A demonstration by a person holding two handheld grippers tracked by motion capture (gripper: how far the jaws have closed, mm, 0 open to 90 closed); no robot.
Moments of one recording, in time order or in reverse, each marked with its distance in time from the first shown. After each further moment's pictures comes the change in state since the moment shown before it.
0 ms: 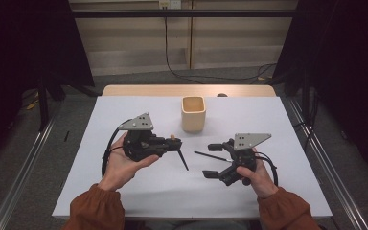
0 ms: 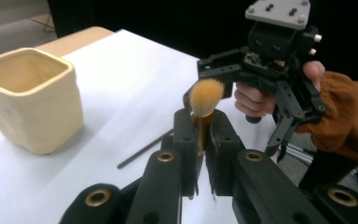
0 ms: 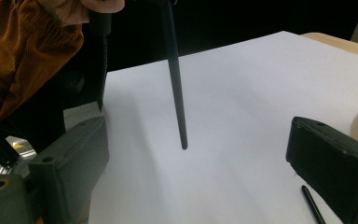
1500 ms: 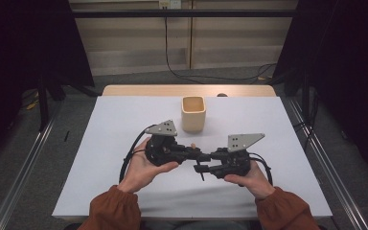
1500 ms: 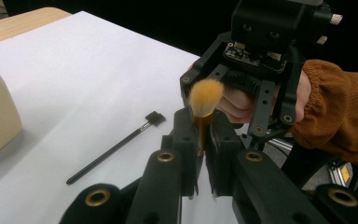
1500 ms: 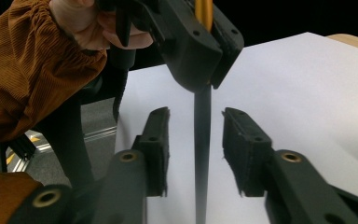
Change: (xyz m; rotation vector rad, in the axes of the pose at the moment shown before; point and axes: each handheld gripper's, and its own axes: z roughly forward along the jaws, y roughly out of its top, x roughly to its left) left arm -0.012 -0.003 0.047 0.042 -0.098 -0.010; right arm 0.010 0.008 0.013 0.011 0.059 -0.010
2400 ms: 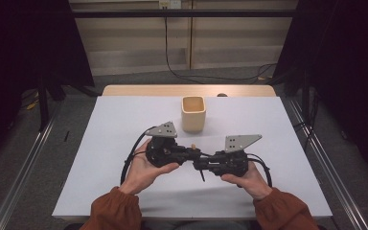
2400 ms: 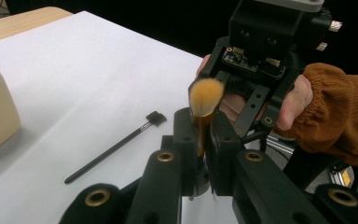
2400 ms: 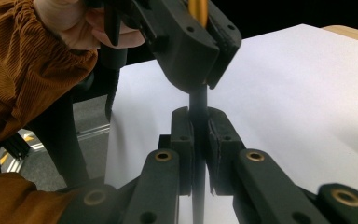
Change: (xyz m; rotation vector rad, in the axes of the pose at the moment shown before) left arm 0.001 -0.006 0.003 -0.018 0.004 -0.008; right arm 0.000 -0.004 0.005 0.020 -0.025 0.011
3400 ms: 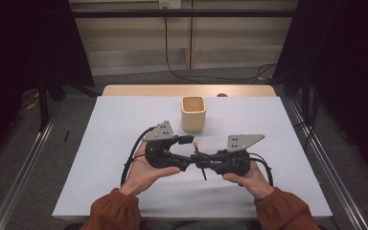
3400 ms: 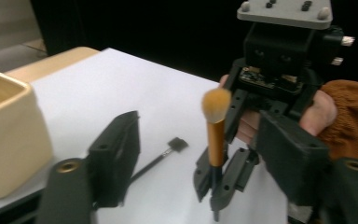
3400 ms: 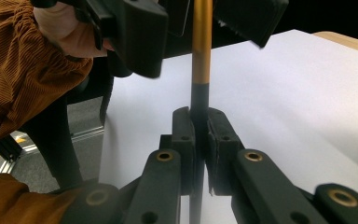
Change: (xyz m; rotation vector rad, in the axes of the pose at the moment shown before) left arm -0.001 -0.005 0.000 -0.133 0.100 0.068; right arm -0.002 0.000 -0.005 -0.015 -0.018 -0.011
